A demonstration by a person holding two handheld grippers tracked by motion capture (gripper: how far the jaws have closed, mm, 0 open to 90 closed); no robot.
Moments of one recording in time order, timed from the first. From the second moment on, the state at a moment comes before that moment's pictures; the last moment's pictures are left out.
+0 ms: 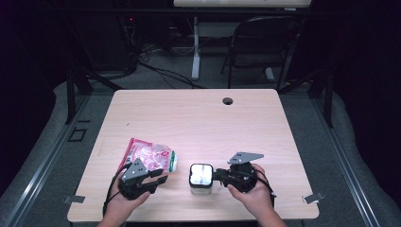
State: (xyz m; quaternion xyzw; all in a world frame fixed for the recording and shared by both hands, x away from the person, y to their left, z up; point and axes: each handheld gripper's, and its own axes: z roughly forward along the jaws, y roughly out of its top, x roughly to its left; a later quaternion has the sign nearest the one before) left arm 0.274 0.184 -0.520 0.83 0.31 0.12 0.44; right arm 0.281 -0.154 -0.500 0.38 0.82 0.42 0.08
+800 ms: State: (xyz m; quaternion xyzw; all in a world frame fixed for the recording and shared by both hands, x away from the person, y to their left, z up) left arm 0.278 0.137 -0.524 0.85 0.30 0.08 0.43; right arm 0.288 -0.146 -0.503 0.40 0.81 0.42 0.11
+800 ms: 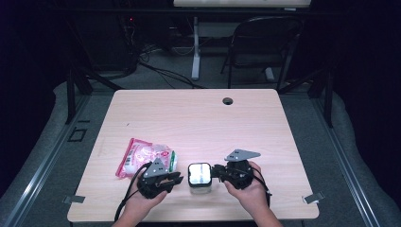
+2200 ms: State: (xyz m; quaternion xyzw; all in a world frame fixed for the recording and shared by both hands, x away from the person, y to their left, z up) left arm 0.273 0.123 -0.524 0.86 0.28 0.06 0.43; right arm 0.282 -0.149 -0.508 0.41 0.79 0.44 0.11
